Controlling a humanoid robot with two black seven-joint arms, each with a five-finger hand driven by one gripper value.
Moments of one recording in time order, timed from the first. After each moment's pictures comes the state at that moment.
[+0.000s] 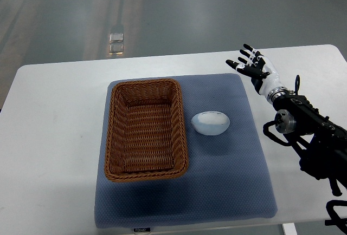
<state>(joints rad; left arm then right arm) -0.12 0.00 -0.11 -0.08 0.07 -0.04 -0.04 0.59 -0.12 1.00 0.79 -0.60 -0.10 0.20</state>
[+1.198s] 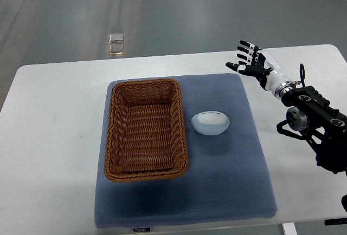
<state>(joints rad) -0.12 0.00 -0.11 -0.08 0.07 -0.04 -0.04 0.63 -0.23 0.89 0.79 -0.71 0.03 0.21</state>
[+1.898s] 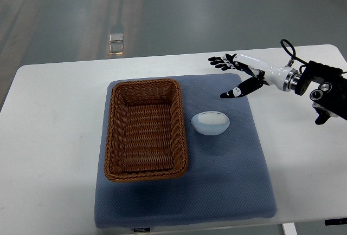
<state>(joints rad) -0.11 0.00 -0.12 -0.08 0.07 -0.04 -0.04 0.83 -0.50 0.45 0.96 -1.06 0.24 0.40</state>
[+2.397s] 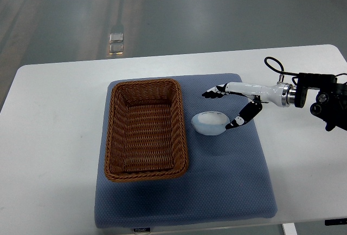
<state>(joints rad) -0.11 0.00 -0.11 -0.08 0.07 -0.04 -0.04 0.87 -0.55 0.28 1.04 -1.23 0.28 0.43</state>
